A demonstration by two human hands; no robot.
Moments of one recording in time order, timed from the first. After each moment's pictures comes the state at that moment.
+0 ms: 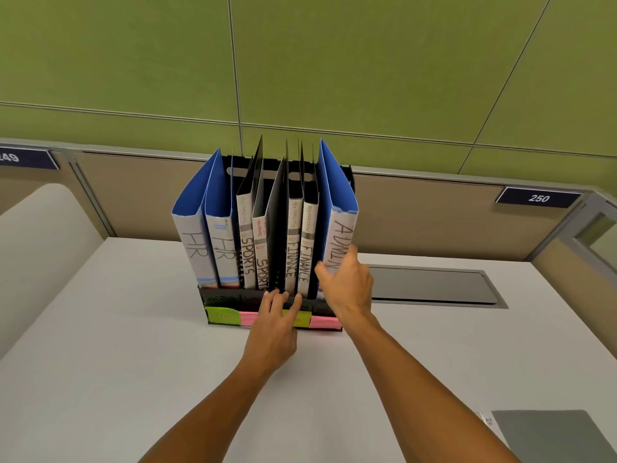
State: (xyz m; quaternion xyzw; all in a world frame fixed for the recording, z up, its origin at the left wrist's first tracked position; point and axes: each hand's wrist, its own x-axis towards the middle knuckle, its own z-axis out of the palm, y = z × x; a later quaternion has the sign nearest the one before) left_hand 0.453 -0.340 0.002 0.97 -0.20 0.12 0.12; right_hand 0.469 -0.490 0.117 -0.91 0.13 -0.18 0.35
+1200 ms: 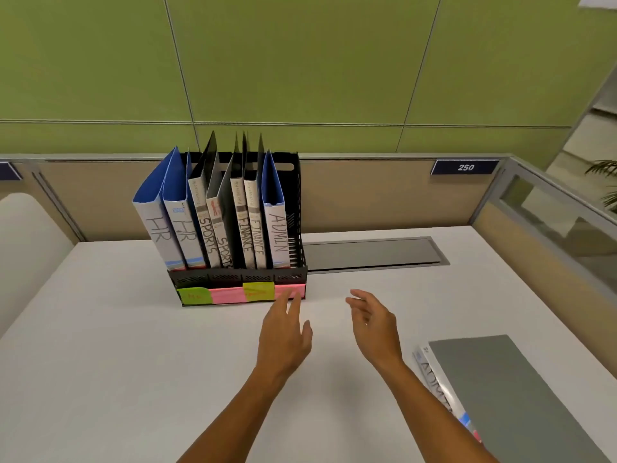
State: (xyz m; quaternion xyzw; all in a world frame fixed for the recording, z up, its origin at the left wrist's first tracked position) left_hand 0.347 -0.423 0.017 0.95 -0.13 0.05 0.27; right_hand 0.297 -0.603 0.053 -0.84 0.14 -0.14 0.50
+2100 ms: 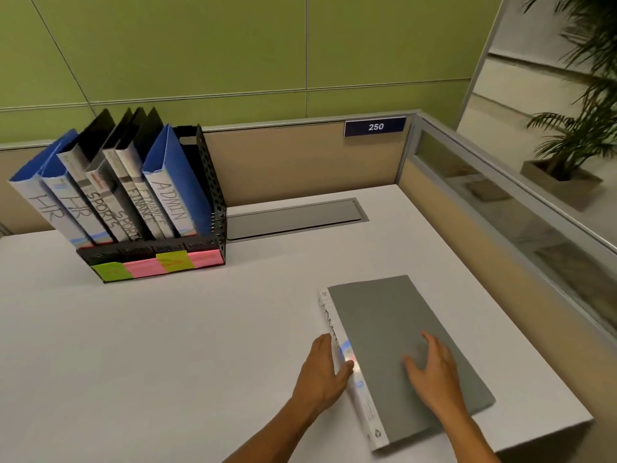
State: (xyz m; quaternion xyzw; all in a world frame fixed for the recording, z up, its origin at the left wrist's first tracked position) left_hand 0.140 -0.642 -0.027 0.88 -0.15 -0.24 0.38; right_hand 0.052 -0.854 -0.020 -0.87 0.35 -0.03 0.35
